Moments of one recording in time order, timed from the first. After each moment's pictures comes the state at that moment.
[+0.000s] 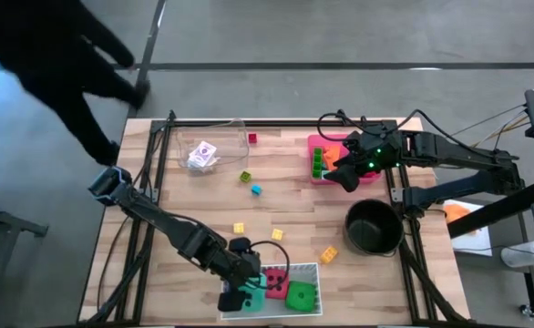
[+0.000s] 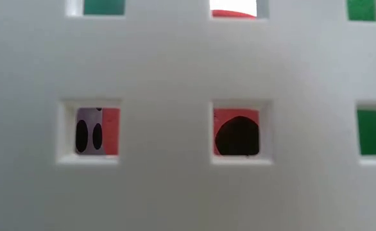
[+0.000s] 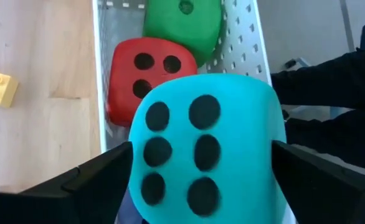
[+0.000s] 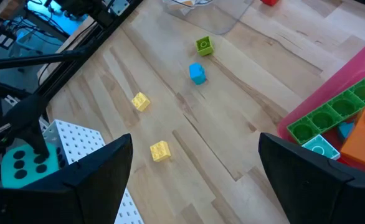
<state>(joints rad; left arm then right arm) -0.54 1.77 1.49 -0.68 0.03 -0.55 -0.14 1.04 1.16 -0.83 -0.02 0.69</state>
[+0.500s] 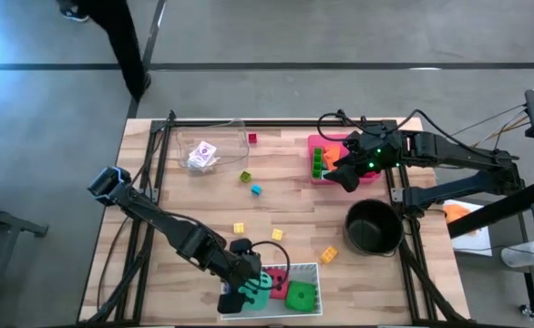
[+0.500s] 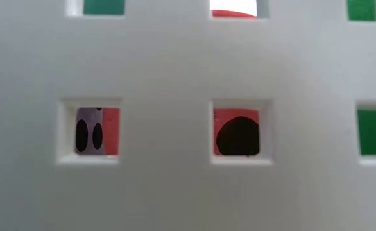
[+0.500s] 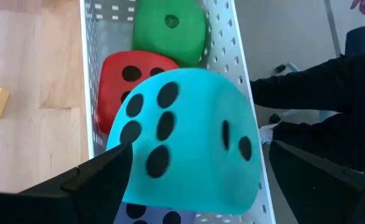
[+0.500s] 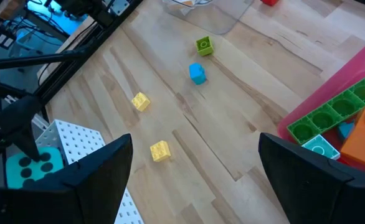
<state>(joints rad) -0.55 1.77 1.52 -0.68 0.05 -0.55 -0.14 1.04 1.16 -0.83 -0.02 0.69</state>
